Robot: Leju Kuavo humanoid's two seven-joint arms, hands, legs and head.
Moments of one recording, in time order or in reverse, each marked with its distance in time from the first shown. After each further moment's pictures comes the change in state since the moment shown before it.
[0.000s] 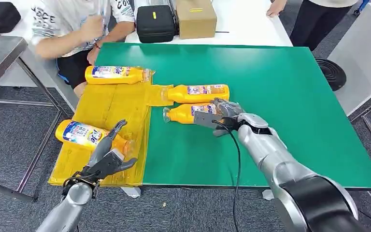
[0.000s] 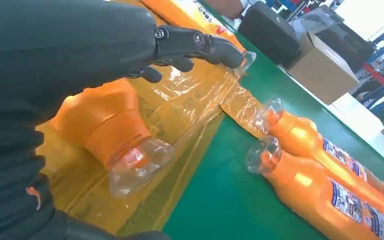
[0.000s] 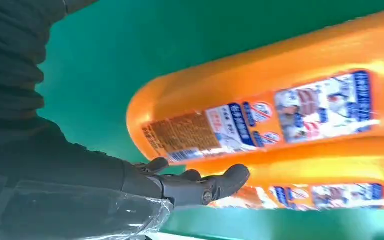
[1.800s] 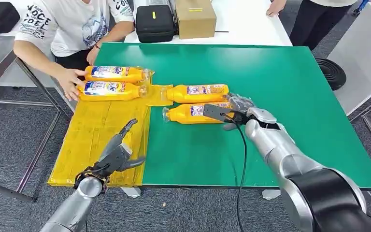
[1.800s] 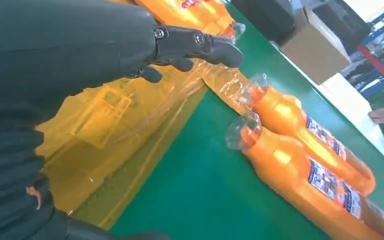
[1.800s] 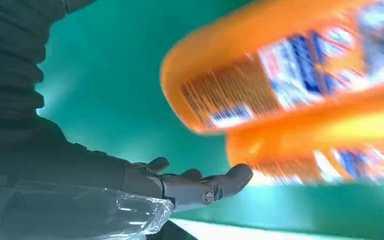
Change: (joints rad) left arm -0.081 -0.050 -0.040 0.142 0.066 -0.021 -0.029; right arm -0.072 -0.027 -0.021 0.076 0.002 -0.058 0.027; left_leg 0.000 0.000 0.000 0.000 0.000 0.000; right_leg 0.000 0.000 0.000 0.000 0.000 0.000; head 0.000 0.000
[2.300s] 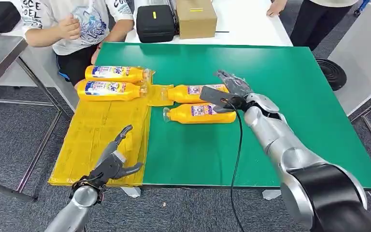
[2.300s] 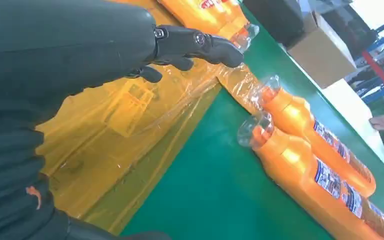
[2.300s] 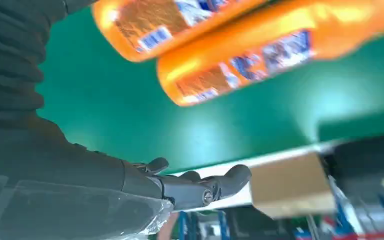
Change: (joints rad) left arm 0.092 0.016 0.037 -0.088 0.027 -0.011 -0.011; right arm -0.019 0.010 -0.045 -0.096 -0.106 -0.057 -0.194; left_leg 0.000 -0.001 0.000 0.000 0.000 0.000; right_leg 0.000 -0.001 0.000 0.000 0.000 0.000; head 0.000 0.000
